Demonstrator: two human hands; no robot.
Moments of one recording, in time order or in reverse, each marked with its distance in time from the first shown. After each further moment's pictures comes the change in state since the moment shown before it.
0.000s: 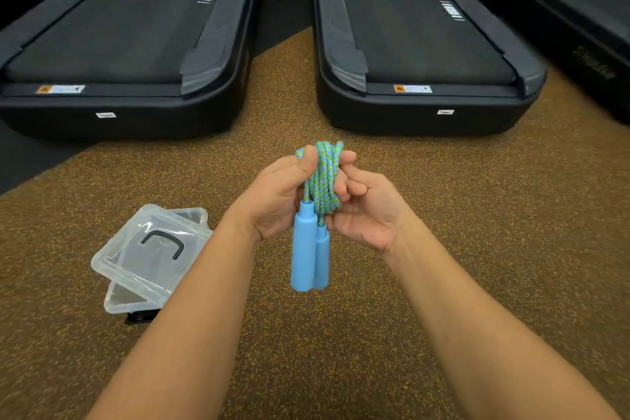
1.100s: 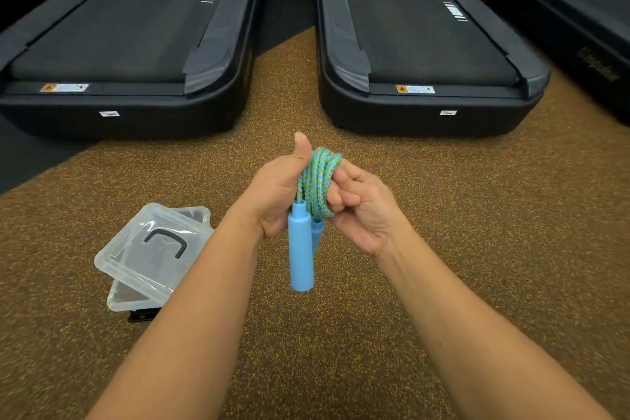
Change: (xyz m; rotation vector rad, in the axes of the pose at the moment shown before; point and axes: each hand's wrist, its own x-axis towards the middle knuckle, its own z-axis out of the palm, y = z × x) left_hand 0.000 0.003 0.000 0.032 0.142 -0.103; right_hand -0.002 0.012 0.010 -0.123 -0.051 -0.230
